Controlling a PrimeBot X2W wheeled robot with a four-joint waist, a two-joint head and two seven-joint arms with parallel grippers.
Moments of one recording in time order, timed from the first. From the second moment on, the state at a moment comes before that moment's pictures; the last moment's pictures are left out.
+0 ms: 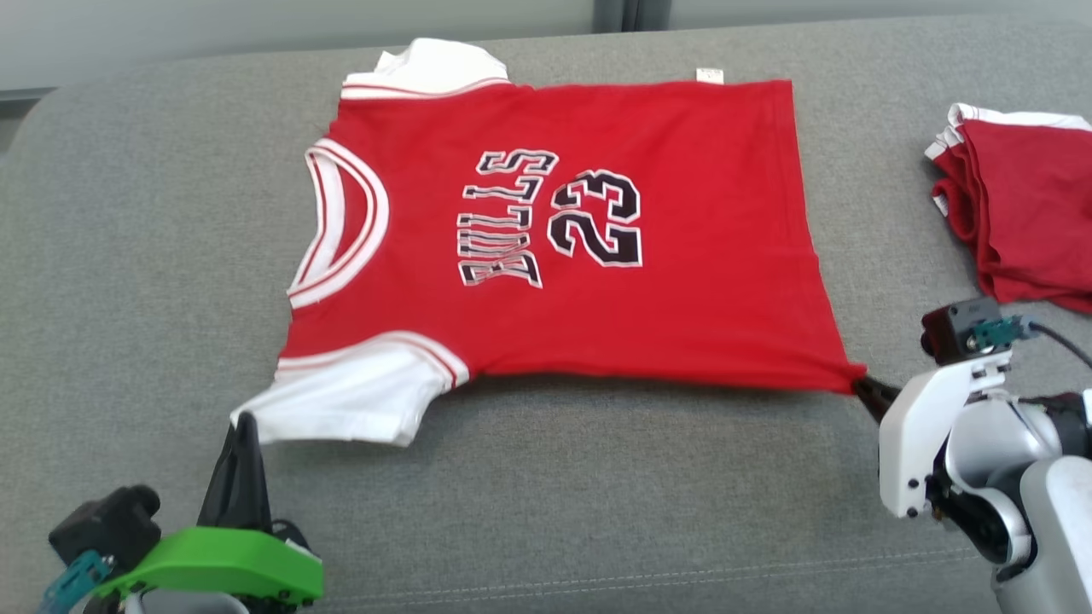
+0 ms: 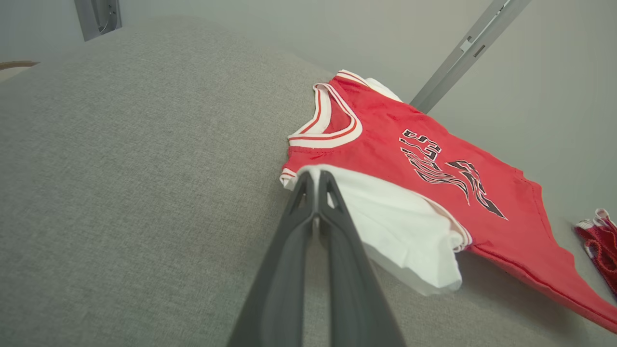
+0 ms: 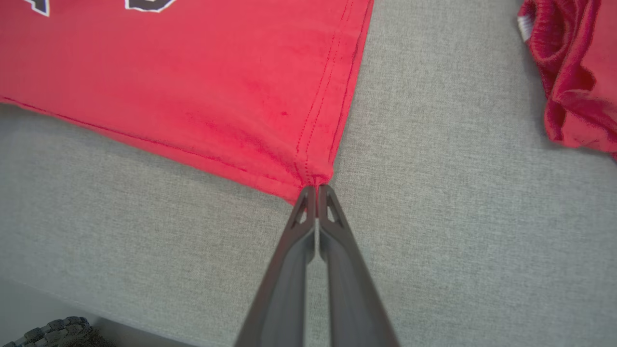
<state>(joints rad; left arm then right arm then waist) 0.02 0.34 -0.31 -0.13 -0.84 0.35 -0.14 -0.19 -0.29 0.07 0.00 0.35 0.13 0.68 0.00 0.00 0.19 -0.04</state>
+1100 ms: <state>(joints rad) -0.14 0.39 -0.39 -0.16 -0.81 0.36 0.03 -0.11 -0.15 -0.03 -0.14 0.55 0.13 0.79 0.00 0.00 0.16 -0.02</state>
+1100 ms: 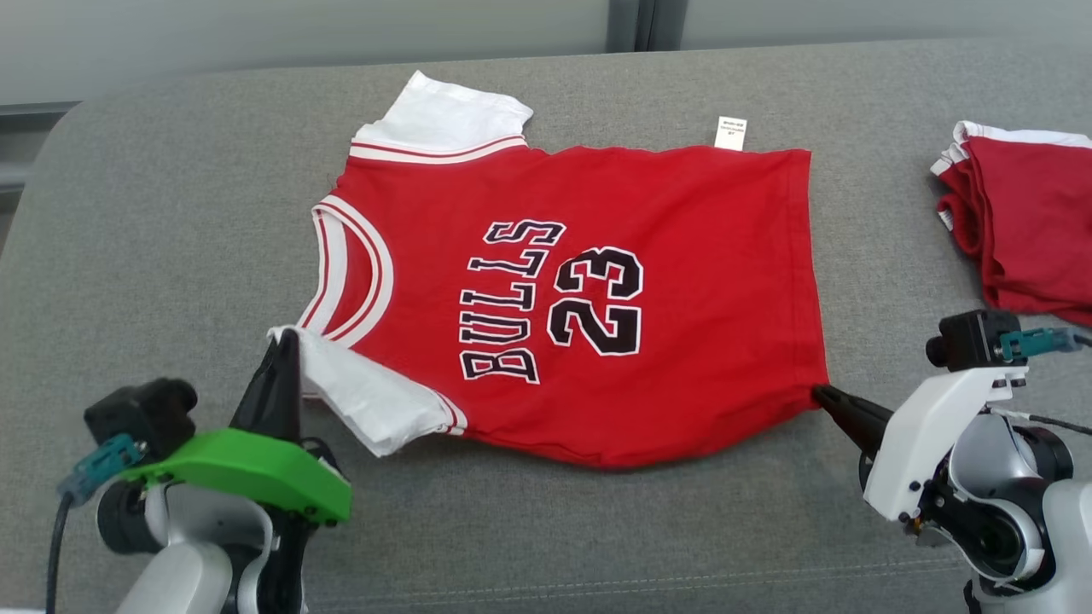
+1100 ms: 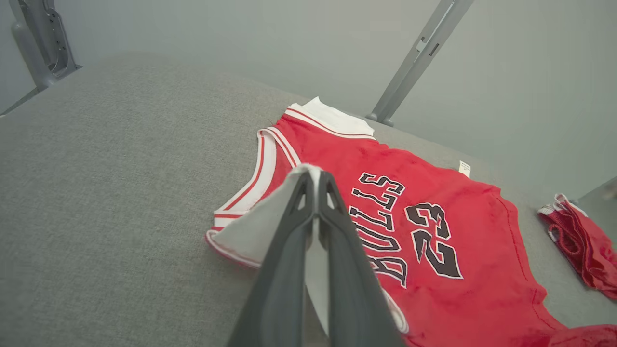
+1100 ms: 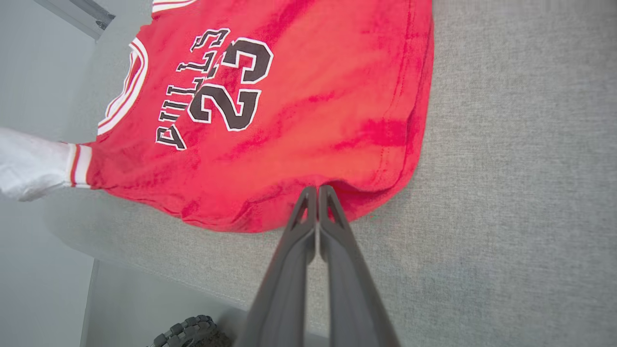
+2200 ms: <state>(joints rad) -0.71 0.24 -0.48 0.53 -0.72 0.21 -0.05 -0.39 -0.09 -0.05 0.23 0.42 0.13 0.63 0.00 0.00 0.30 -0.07</state>
